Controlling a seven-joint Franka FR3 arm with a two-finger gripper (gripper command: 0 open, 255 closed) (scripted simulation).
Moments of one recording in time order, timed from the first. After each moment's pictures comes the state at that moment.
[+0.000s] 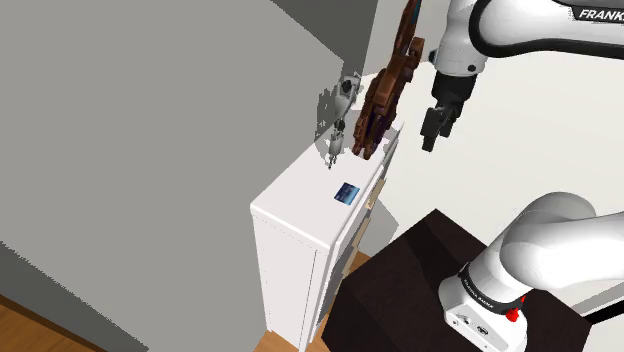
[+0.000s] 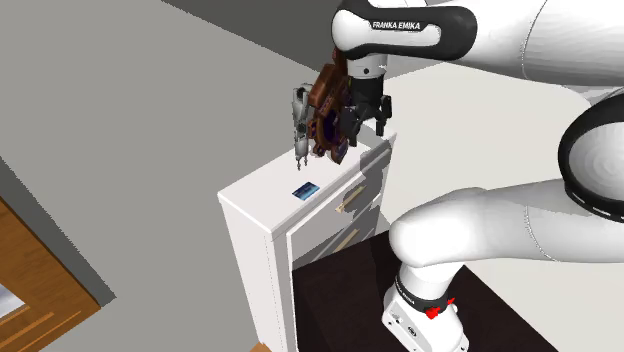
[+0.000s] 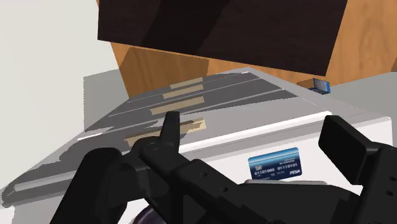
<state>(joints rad) 0.02 -0.77 0.02 -2.43 -0.01 1.51 -0.09</state>
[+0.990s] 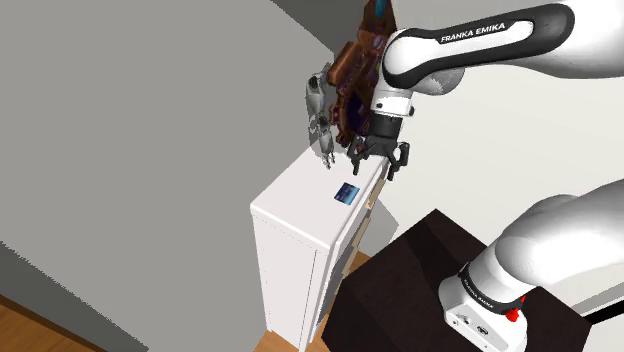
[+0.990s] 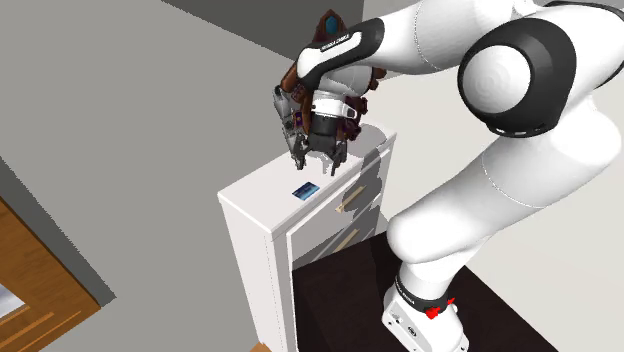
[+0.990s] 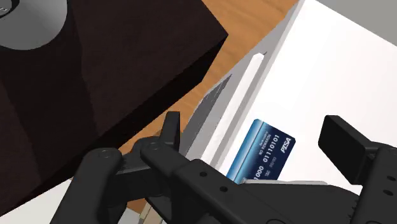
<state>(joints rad) -0.08 -0.38 0.16 -2.45 0.41 1.77 0.62</state>
